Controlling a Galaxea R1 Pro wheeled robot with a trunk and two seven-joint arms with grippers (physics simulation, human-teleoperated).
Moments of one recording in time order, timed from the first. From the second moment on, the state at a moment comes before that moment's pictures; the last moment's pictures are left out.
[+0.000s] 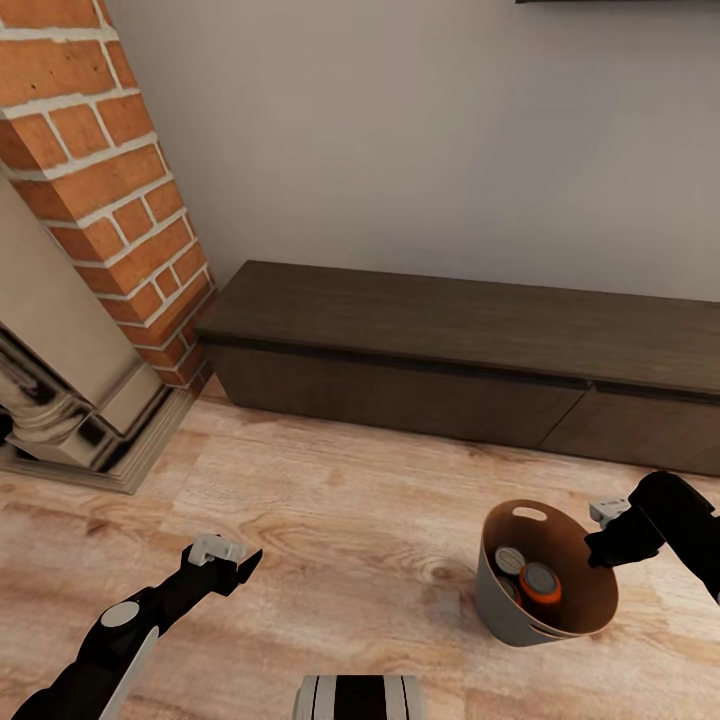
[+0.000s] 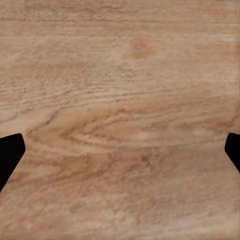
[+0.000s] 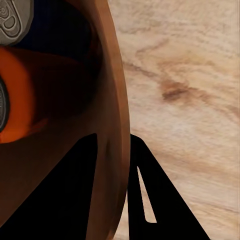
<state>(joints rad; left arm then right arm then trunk) -0.22 0.22 -0.08 -1.30 0.12 0.28 -0.32 -0.78 -0.54 0.19 -0.78 0.45 1.04 1.01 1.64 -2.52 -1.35</state>
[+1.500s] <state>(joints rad) -0.22 0.22 -0.08 -1.25 0.12 0.25 -0.32 -0.78 -0.55 0.19 -0.78 0.45 1.04 1.01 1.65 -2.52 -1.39</state>
